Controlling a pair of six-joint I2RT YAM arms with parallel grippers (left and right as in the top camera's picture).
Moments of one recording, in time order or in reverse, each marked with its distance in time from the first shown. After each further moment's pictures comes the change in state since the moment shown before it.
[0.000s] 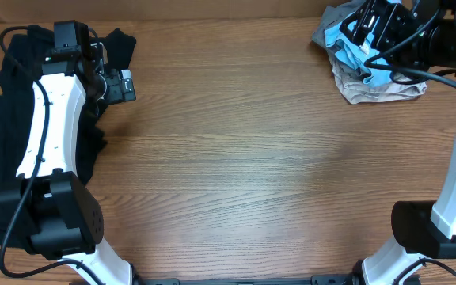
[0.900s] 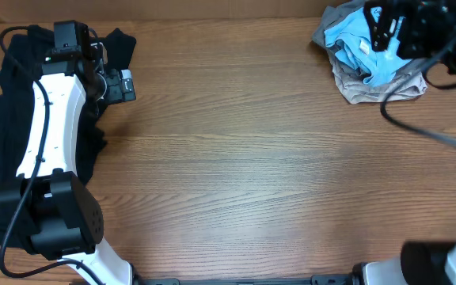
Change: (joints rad) left arm 0.000 0.000 0.000 0.000 0.000 0.000; right arm 0.000 -0.232 -0.133 0.306 0.106 -0.419
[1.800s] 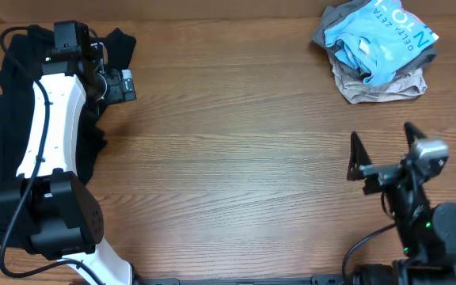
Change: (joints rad) left arm 0.000 0.000 -0.002 0.001 0.007 0.000; right arm -0.050 -1.231 -1.907 1.140 0.034 -0.015
